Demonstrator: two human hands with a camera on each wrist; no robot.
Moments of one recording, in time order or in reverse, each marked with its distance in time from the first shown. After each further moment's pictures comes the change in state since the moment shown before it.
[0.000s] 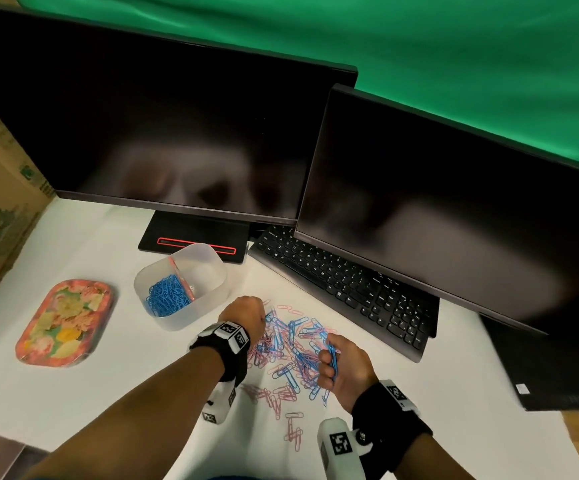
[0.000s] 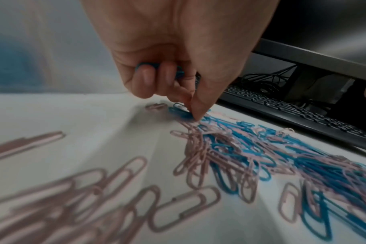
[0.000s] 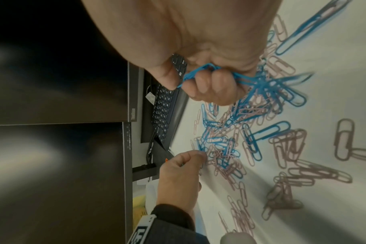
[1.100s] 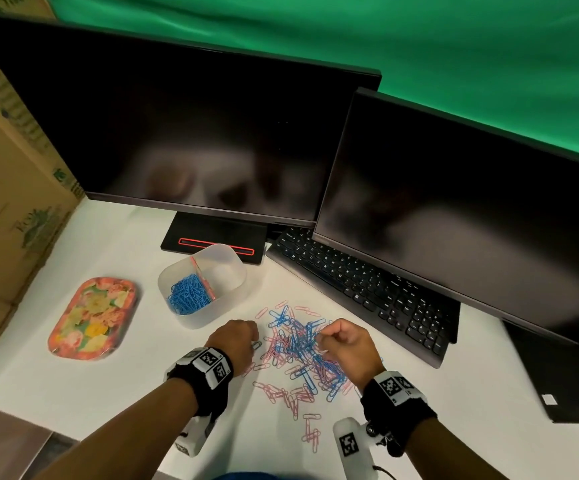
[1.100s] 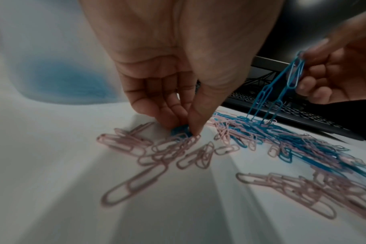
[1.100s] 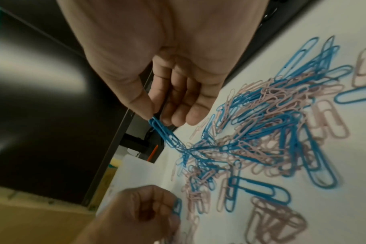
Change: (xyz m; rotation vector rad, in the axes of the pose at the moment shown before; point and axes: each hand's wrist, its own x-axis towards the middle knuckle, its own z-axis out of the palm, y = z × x) left_hand -0.043 -0.055 0.004 0.090 -0.078 0.047; right_hand 0.021 0.000 0.012 -0.562 -0.153 -0.520
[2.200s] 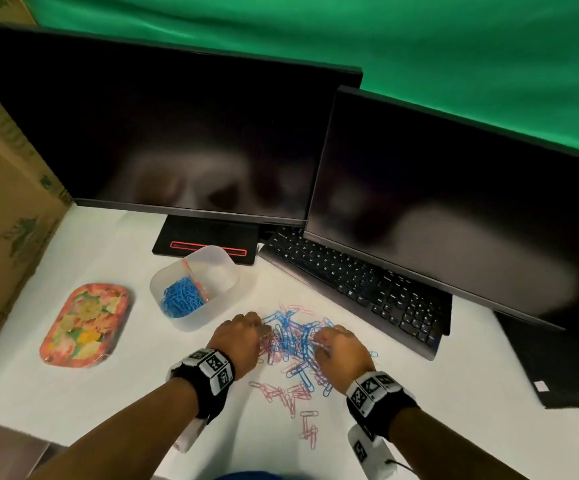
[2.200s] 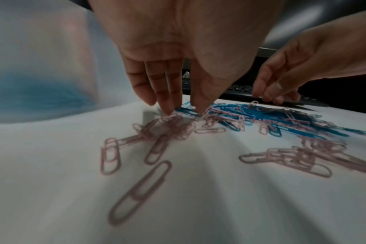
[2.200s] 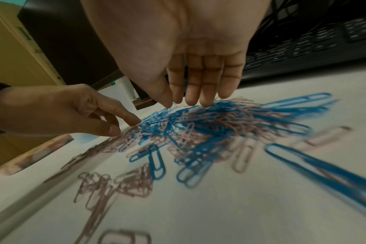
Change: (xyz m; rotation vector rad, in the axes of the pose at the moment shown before) left_hand -0.003 0.013 -0.002 0.235 0.063 0.285; right_hand 0.009 0.026 -0.004 -0.950 0.009 -0.216
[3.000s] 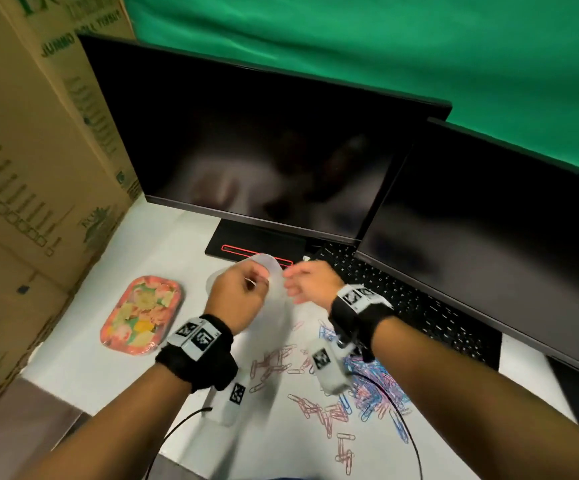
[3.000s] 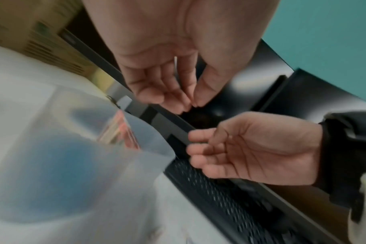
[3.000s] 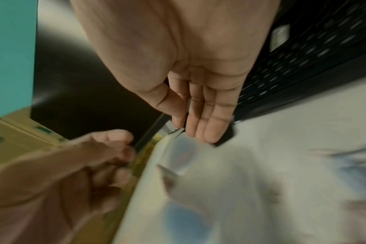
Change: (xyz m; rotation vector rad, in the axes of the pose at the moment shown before) left_hand -0.035 -0.053 -0.102 -1.002 0.613 -0.339; right_hand 0.102 -0.176 -0.046 0.842 -0.397 0.137
